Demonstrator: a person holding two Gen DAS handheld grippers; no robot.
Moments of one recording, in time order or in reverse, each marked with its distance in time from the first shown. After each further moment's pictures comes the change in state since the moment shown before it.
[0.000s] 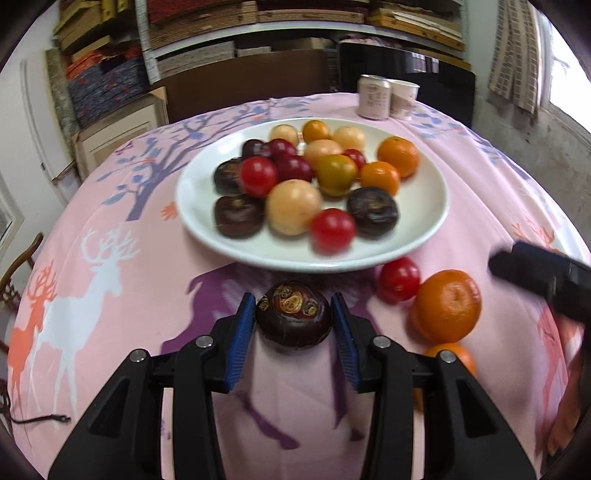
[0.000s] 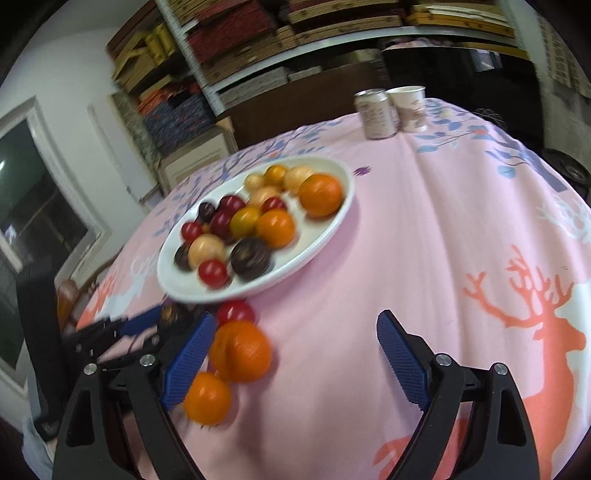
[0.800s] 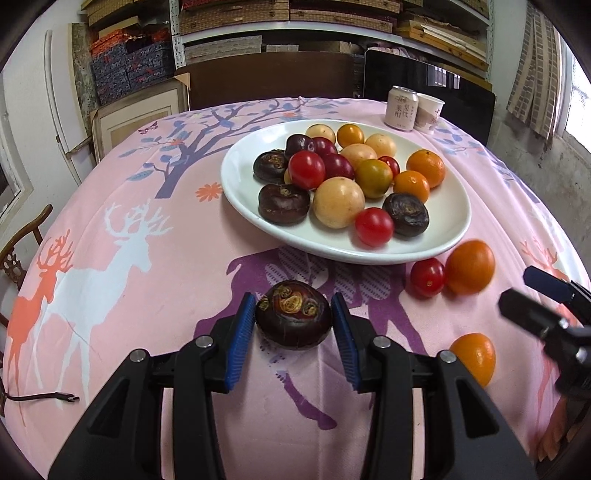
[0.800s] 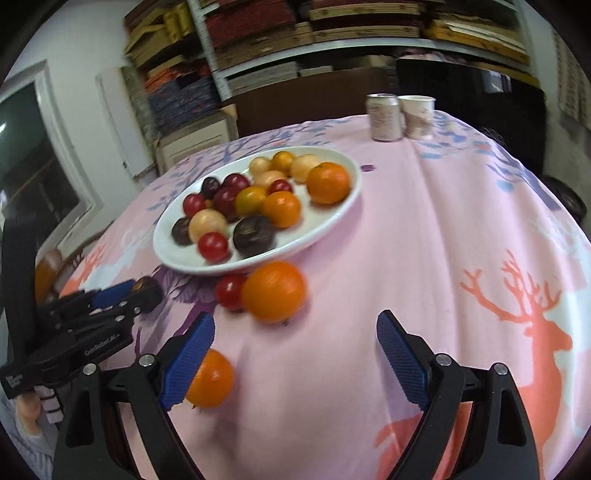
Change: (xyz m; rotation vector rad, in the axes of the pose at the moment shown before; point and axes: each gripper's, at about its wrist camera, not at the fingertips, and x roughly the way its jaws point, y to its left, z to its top) left arm -0.006 0.030 -0.008 -0.091 0.007 0.004; right arm -0.002 0.011 -0.011 -0.093 0.006 -0.073
